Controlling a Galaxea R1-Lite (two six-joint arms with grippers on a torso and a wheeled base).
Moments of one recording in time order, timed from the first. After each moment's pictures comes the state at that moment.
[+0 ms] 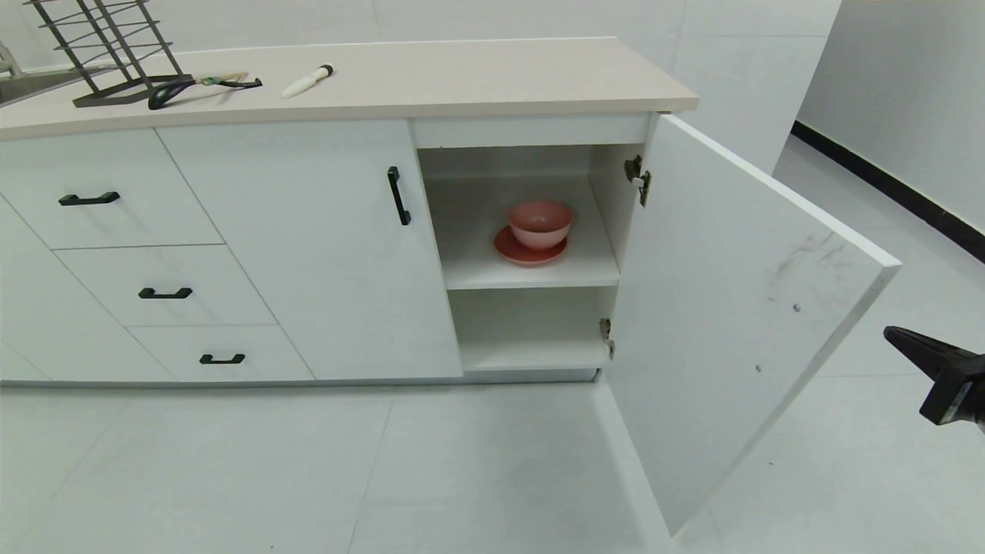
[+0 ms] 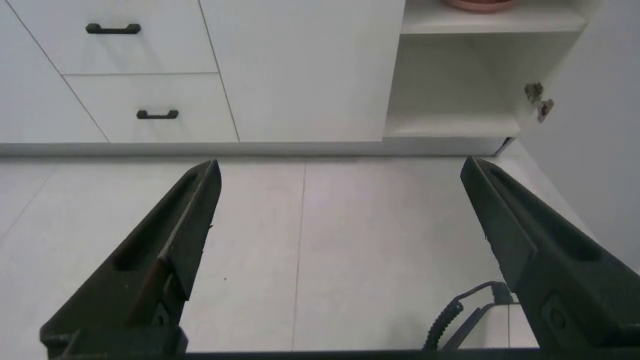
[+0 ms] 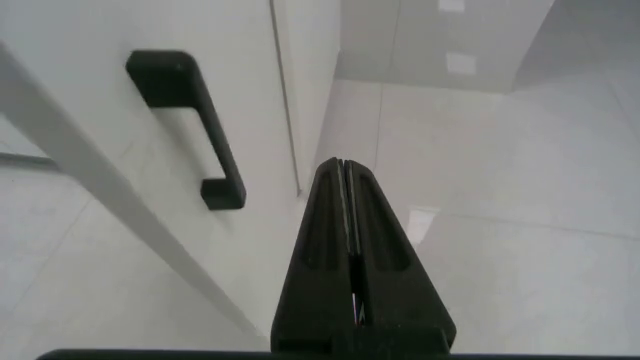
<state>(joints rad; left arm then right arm) 0.00 0.00 0.00 0.00 0.03 0.00 -0.12 1.40 -0.20 -1.18 0.28 -0.04</state>
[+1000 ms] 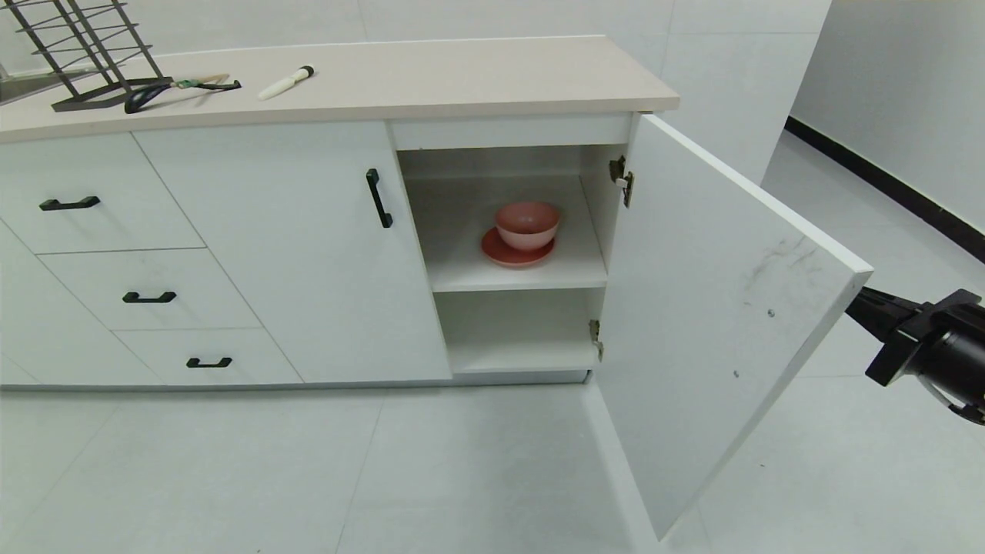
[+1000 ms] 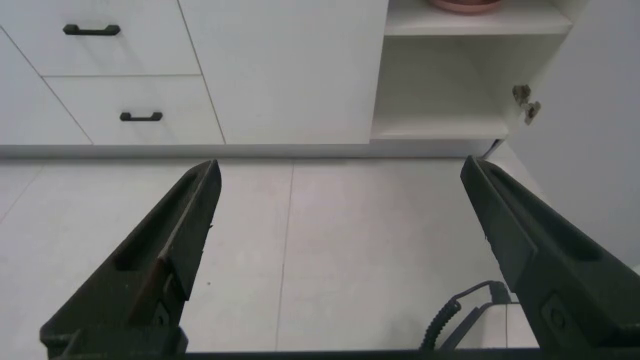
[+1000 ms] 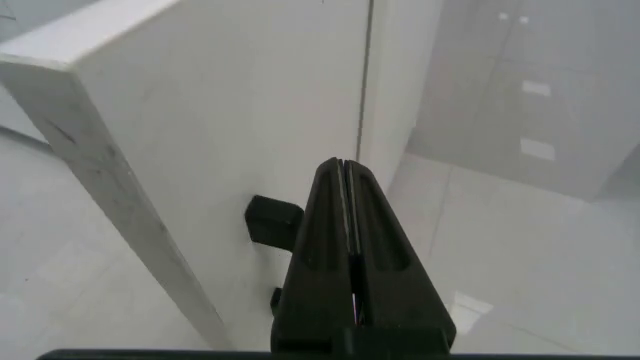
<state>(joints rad) 0.00 0.00 0.00 0.00 0.03 -0.01 0.10 1.44 -0.33 -1.25 0.33 -0.05</state>
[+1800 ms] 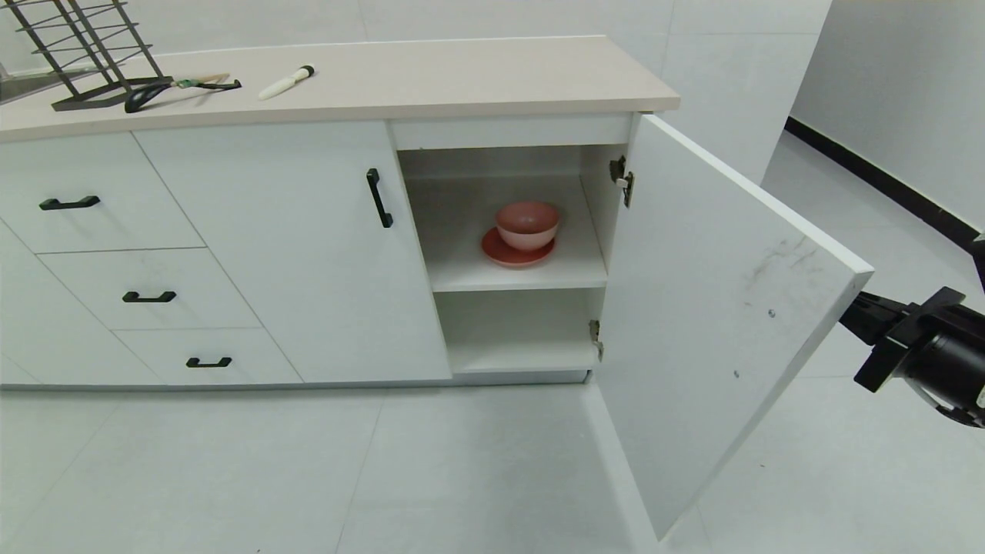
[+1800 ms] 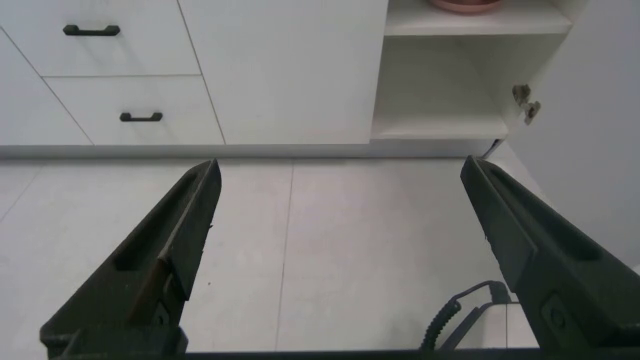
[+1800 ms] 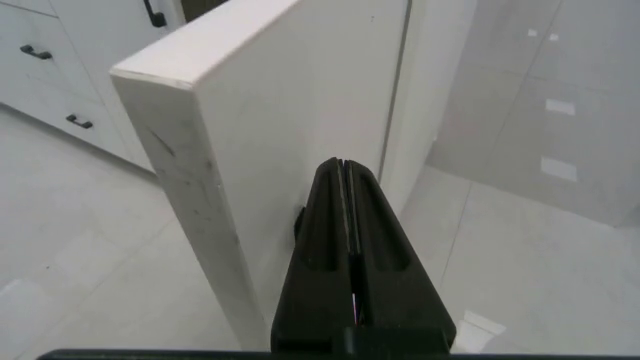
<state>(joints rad) 0.00 0.00 0.00 0.00 0.03 -0.01 0.15 1.45 -0.33 -1.26 0.35 -0.07</state>
